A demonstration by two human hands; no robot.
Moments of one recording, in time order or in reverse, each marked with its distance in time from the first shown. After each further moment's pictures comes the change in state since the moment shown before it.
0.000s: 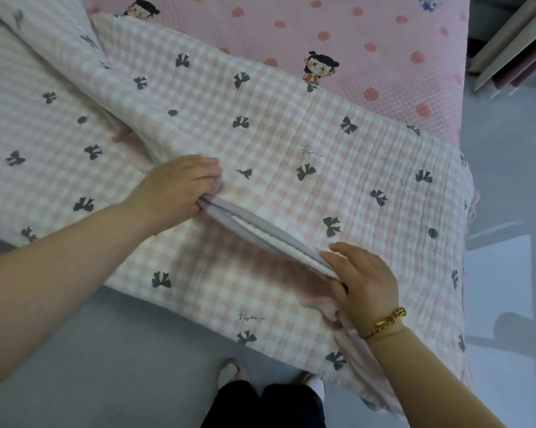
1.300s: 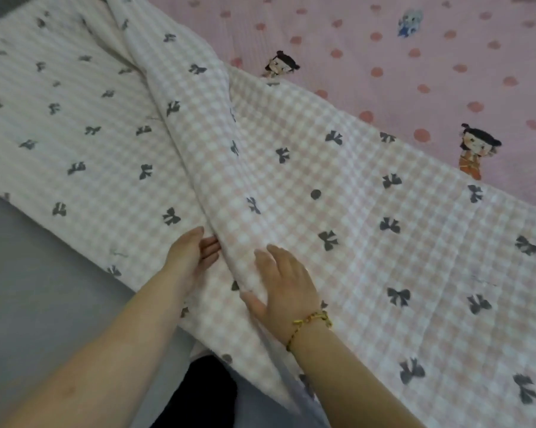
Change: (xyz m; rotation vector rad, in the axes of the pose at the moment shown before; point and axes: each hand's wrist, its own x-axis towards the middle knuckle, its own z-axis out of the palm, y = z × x) left_hand -0.140 -0.161 -0.004 -1.537 0.597 -1.845; right_hand 0.196 -0.236 0.172 0.075 -0.626 0.068
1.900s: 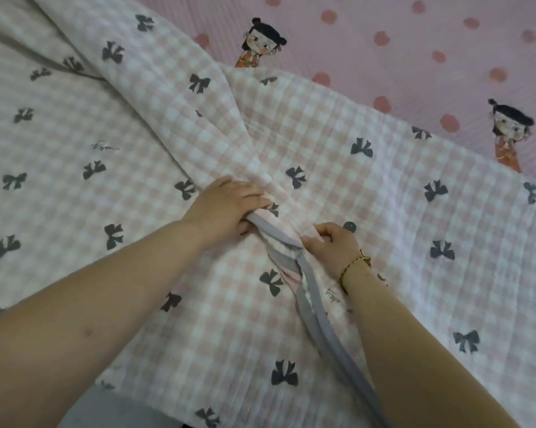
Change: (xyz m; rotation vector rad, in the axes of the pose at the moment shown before) left_hand 0.175 0.131 0.051 1.846 -0.662 1.161; right_hand 0.193 0.050 0.020 0.846 -0.092 0.799
